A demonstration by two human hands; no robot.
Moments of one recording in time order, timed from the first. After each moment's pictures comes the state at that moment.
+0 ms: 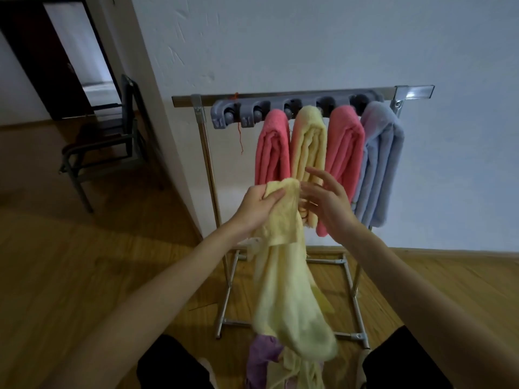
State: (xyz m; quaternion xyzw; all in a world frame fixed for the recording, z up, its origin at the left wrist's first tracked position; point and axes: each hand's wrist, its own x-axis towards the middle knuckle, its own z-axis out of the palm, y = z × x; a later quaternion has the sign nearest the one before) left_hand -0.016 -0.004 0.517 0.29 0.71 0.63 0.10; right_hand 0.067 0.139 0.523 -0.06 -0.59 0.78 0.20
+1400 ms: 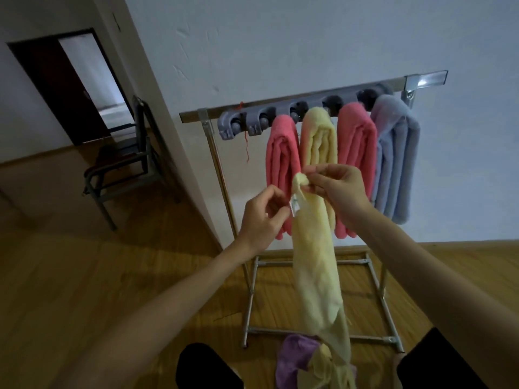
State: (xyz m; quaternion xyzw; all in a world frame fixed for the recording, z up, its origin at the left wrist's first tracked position) left_hand -0.015 -0.027 0.514 0.42 0.70 0.57 -0.04; right_hand 0.056 0.127 0.551 -0.05 -0.59 0.76 0.28
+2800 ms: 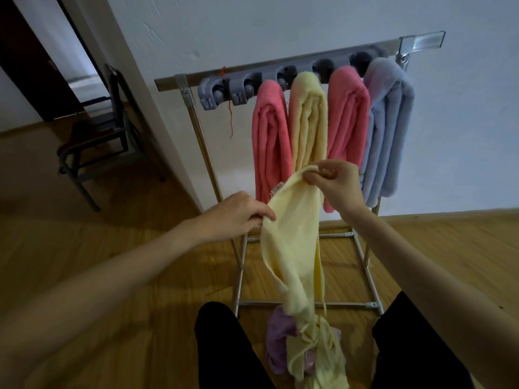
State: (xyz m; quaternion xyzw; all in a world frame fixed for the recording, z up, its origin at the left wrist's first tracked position) left_hand -0.024 -0.064 0.521 0.59 0.80 0.15 0.02; right_hand 0.062 0.140 0.502 -0.12 -0.75 0.55 0.35
